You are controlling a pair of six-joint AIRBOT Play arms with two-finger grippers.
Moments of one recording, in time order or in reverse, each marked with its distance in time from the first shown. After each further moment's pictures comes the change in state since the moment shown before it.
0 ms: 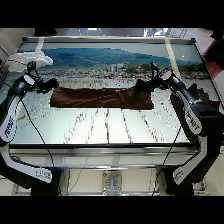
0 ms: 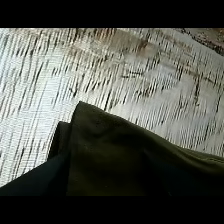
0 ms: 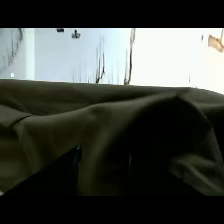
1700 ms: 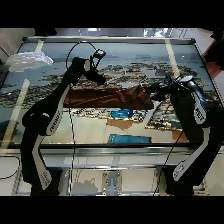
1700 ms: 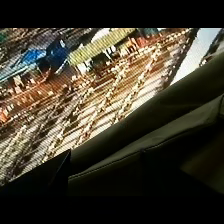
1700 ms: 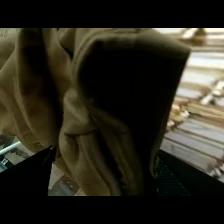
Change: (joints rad) left arm -0.592 -0.341 0.683 0.300 -0.420 0.099; right arm -0.254 -0.197 0.068 0.137 0.402 0.000
